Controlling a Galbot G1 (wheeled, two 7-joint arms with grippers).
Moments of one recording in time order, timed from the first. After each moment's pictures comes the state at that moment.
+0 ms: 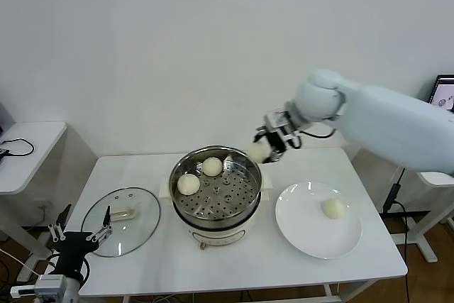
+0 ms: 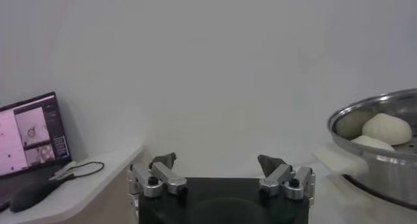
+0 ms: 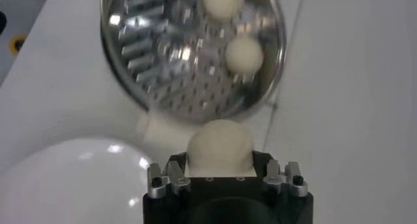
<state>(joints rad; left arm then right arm) 1.75 -1.22 -0.79 -2.23 -0.16 0.13 -0.15 0.55 0.93 -1.11 1.49 0.20 -0.27 -1.03</state>
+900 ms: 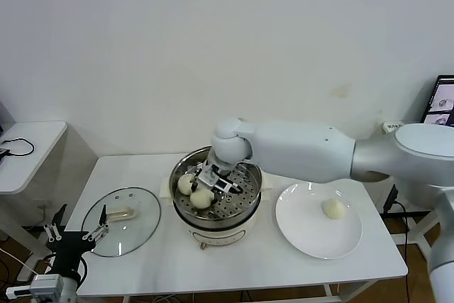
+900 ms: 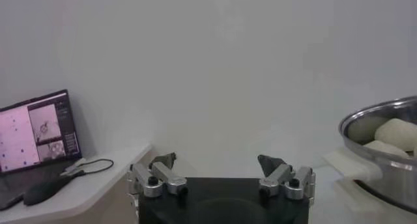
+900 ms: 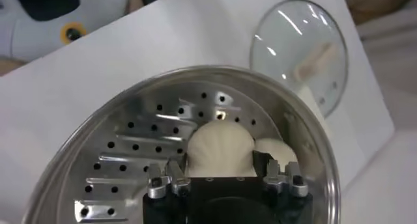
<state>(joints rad) 1.74 -1.24 -0.80 -2.23 -0.17 0.13 -0.15 0.46 1.28 -1.28 1.39 0.02 0.06 -0.99</state>
